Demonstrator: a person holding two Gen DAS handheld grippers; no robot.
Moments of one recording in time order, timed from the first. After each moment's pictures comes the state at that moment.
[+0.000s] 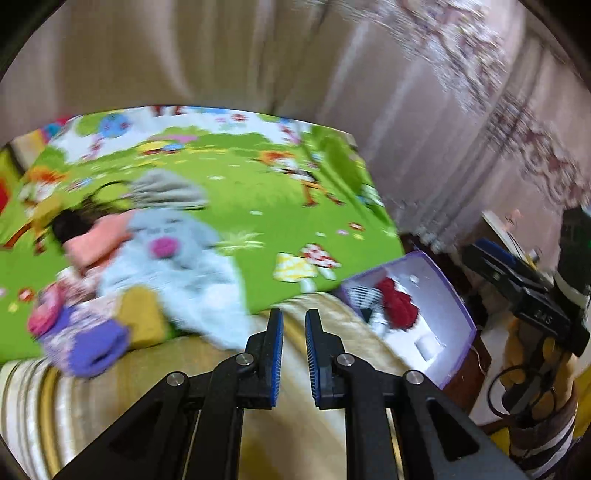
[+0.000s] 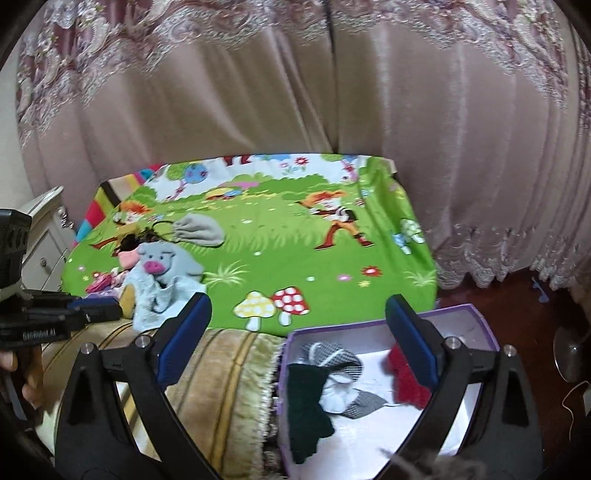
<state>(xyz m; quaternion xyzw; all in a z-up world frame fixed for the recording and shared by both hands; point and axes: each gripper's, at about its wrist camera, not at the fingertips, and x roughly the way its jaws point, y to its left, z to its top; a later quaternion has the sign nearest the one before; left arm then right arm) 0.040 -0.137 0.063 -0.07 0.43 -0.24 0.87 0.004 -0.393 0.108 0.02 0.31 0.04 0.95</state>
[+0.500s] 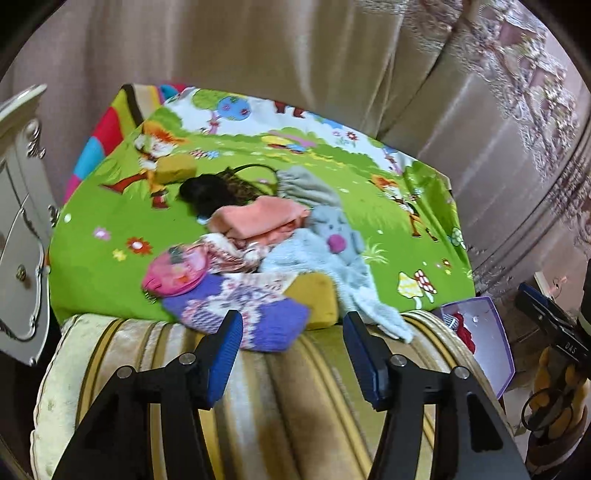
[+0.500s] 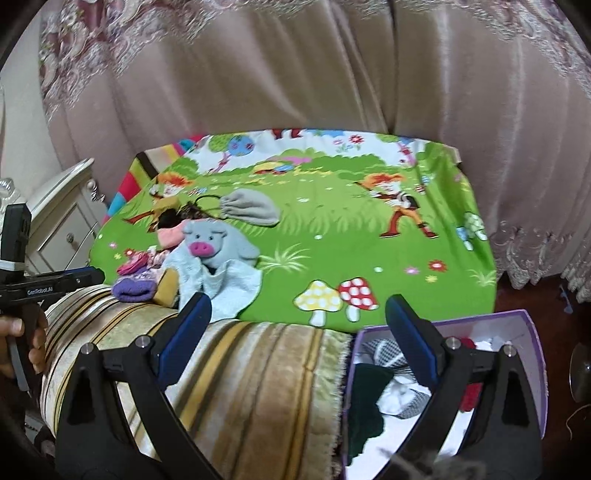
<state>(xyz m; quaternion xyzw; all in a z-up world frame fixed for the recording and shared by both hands) 0.041 -0.003 0.044 -0.13 0.44 -0.10 0.88 0.033 -0.329 0.094 0.00 0.36 0.11 0.93</state>
